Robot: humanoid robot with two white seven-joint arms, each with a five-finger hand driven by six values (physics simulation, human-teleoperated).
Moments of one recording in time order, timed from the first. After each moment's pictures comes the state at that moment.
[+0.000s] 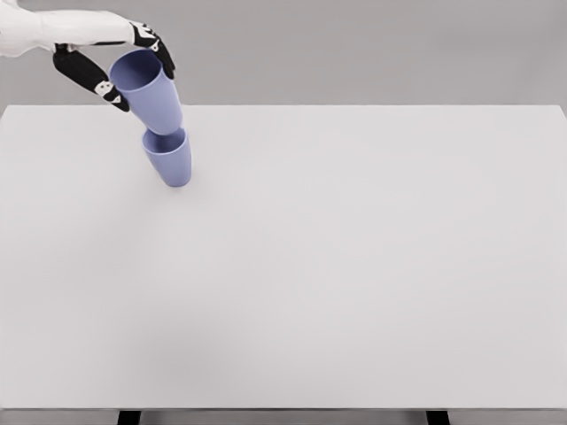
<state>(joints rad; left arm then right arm) -1.43 0.84 -1.36 -1.09 0.36 -0.61 -0.61 -0.02 0.00 0.04 0.13 0.11 -0.12 0.58</state>
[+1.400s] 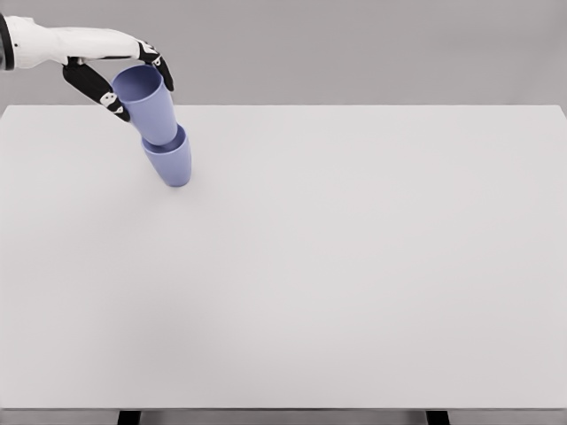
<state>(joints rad) -1.43 0.78 -1.42 -0.97 0.34 -0.61 -0.61 -0.02 0.00 0.04 0.13 0.11 -0.12 0.58</state>
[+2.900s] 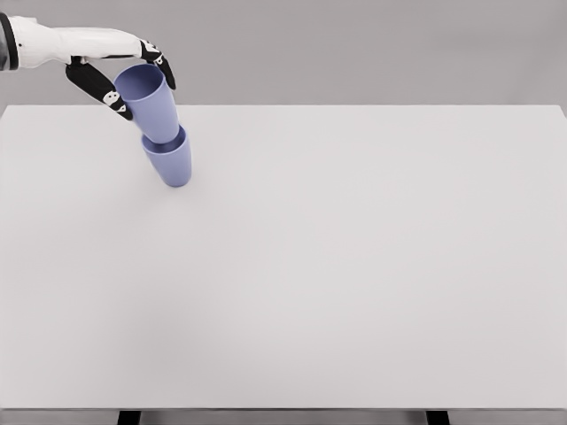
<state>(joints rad) -1.42 0.76 -1.41 -0.94 0.34 -0.61 -0.61 -0.02 0.00 0.04 0.13 0.11 -0.12 0.58</state>
